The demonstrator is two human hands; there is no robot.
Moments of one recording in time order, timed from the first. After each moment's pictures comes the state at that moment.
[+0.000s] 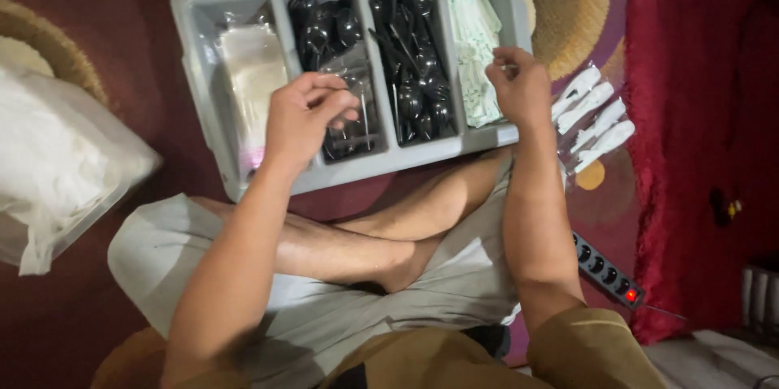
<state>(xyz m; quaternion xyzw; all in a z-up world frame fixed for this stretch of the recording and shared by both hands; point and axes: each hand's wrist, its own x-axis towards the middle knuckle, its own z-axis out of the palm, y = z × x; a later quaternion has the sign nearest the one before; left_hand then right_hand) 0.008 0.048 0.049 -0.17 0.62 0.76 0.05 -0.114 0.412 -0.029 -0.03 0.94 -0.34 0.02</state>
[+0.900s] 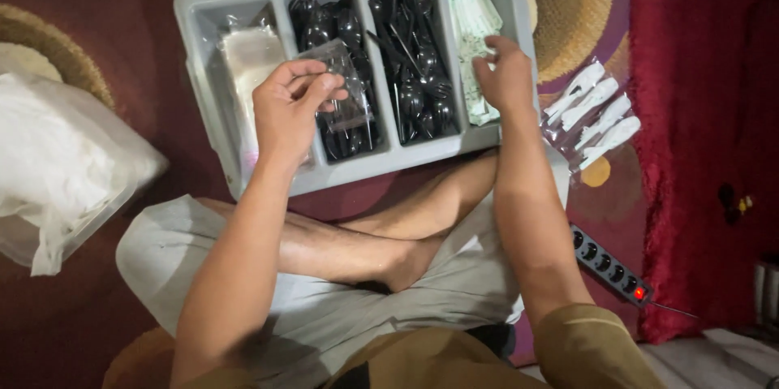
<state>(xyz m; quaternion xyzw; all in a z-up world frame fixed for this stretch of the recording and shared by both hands) 0.004 0.040 0.047 -0.15 0.62 0.77 -0.05 -0.141 0.402 -0.078 -0.01 0.96 -0.29 0.01</state>
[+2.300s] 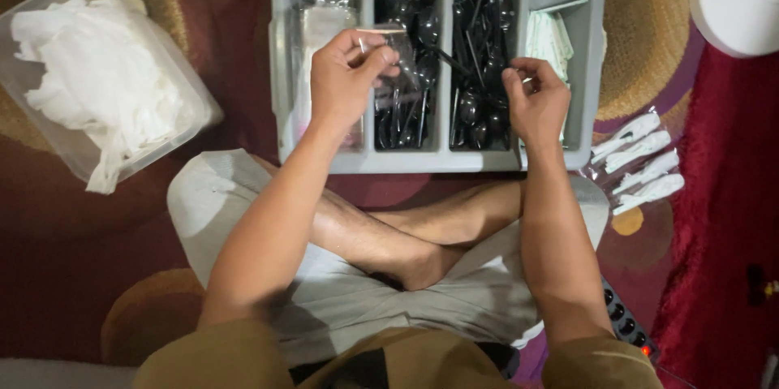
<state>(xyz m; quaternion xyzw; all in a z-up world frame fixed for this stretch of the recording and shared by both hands) -0.002 0.022 0.088 -0.28 0.64 0.72 -0.03 -0.088 0.312 0.007 -0.09 0.89 -0.45 -0.01</state>
